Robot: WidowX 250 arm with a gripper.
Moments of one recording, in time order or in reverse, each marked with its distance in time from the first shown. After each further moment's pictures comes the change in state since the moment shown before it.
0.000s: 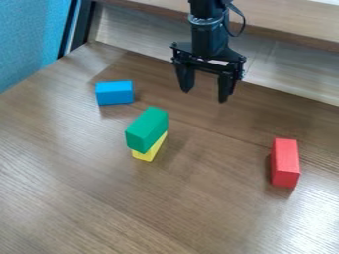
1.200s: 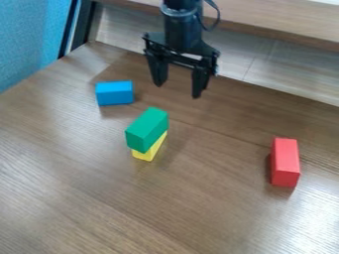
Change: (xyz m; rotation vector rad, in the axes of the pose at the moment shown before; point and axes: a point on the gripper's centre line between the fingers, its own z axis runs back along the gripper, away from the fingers) arm -0.023 0.029 0.022 0.086 -0.014 0.053
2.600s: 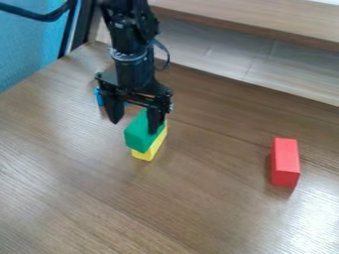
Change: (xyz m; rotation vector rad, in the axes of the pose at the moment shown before) arm -0.060 0.035 -0.030 0.018 0.048 0.093
